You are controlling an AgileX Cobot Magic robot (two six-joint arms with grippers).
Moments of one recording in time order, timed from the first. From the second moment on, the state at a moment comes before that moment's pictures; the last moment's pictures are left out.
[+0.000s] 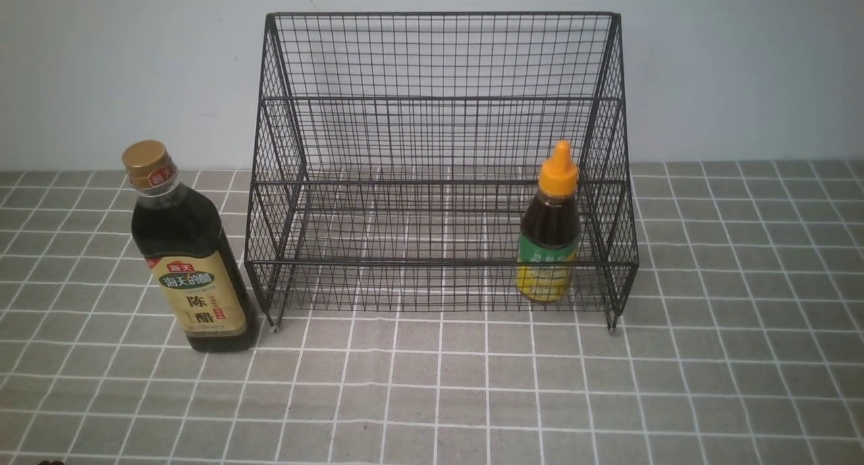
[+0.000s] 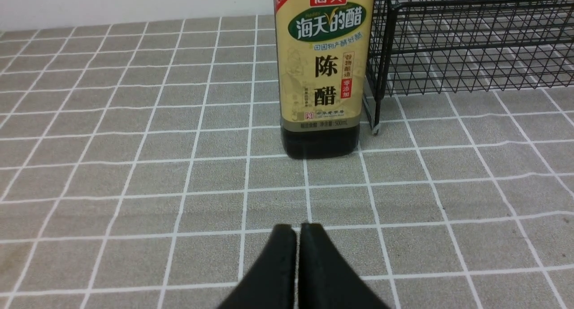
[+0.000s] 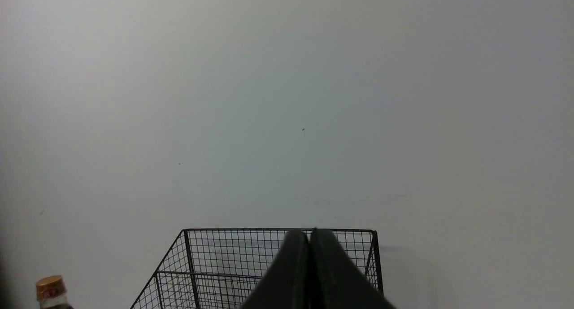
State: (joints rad) right arm 0.42 -0.02 -0.51 -0.20 0.42 0.32; left arm -0.06 -0.01 0.02 -0.02 0.38 0.03
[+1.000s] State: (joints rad) right arm -0.07 -0.02 0.02 0.00 0.39 -0.01; left arm -0.06 -0.01 0.02 -0.02 0.38 0.03
